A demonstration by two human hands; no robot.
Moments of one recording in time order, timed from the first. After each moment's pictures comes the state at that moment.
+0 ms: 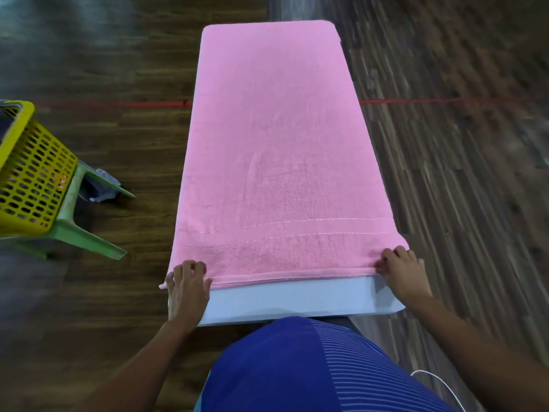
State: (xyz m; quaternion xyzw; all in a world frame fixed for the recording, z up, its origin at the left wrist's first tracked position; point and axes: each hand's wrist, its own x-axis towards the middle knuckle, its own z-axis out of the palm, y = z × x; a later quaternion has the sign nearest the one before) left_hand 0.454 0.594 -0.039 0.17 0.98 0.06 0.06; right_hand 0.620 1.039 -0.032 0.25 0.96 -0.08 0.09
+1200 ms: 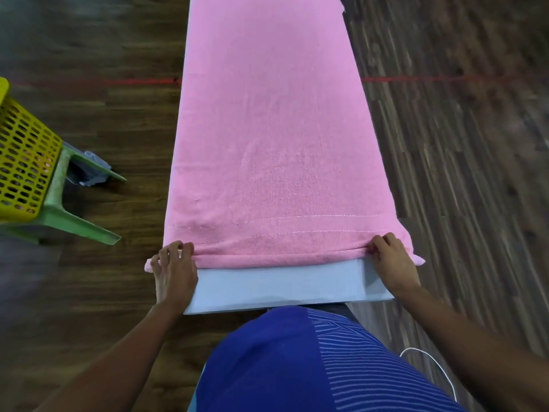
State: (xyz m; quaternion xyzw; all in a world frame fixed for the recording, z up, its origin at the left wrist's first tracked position) left_hand 0.435 0.590 -0.042 0.14 0.99 0.02 0.01; right_hand 0.609 1.021 -0.038 0.24 0.95 -0.17 0.03
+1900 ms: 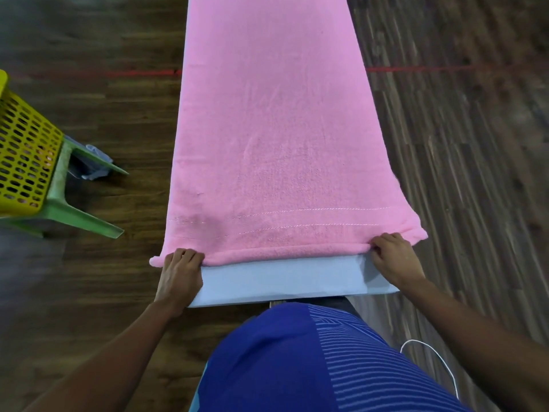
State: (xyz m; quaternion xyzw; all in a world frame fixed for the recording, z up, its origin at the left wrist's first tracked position) left_hand 0.440 0.574 -0.047 0.29 0.95 0.06 0.03; right_hand 0.610 1.026 -0.043 0.19 0.97 -0.13 0.07
